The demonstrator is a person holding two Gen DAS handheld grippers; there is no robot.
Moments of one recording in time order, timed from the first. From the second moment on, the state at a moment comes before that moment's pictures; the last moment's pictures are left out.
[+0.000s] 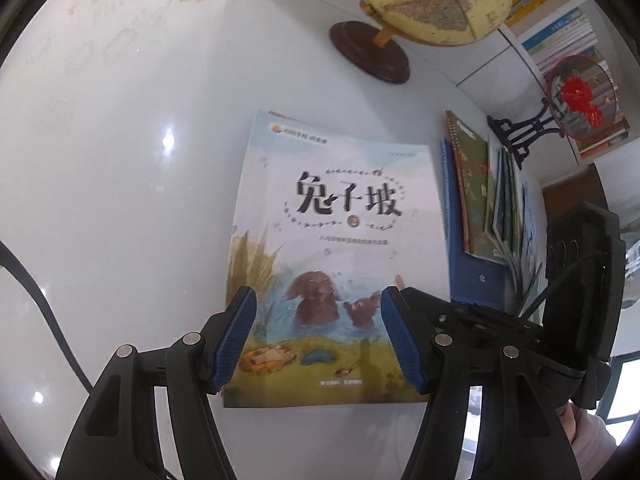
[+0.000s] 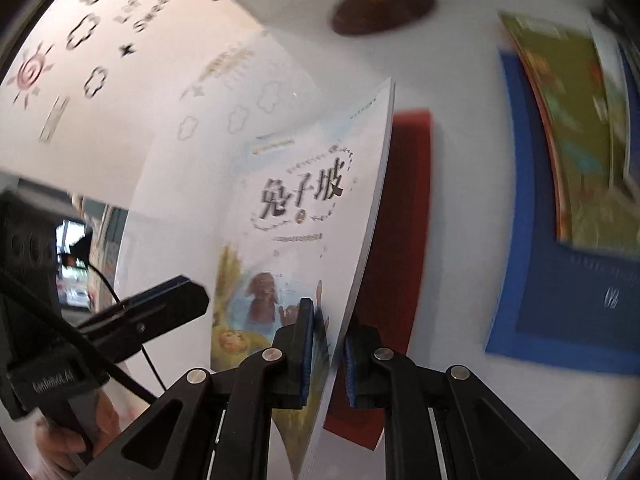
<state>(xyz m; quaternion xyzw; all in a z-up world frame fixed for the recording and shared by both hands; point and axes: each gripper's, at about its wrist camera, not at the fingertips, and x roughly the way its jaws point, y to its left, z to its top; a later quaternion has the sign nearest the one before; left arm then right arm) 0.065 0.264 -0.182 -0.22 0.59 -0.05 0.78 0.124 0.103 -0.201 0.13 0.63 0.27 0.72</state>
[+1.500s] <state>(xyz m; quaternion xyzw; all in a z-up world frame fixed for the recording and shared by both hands) 0.051 0.192 -0.217 -0.10 0.65 -0.02 0.75 0.089 -0.007 -0.222 0.28 0.66 0.14 0.68</state>
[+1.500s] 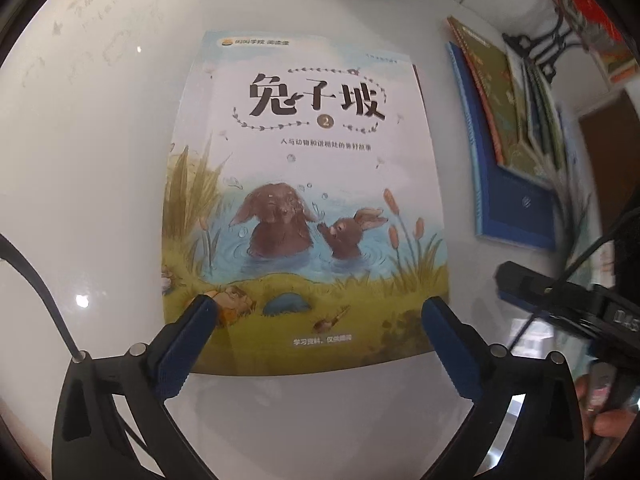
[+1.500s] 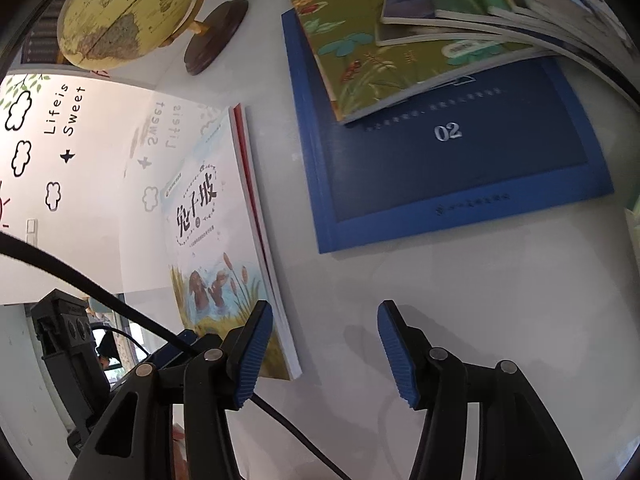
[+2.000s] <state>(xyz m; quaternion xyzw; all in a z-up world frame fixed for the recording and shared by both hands) 0.045 0.168 -0.222 -0.03 0.63 0.03 0.77 0.062 -0.019 -0.211 0.23 0.66 0.18 0.69</state>
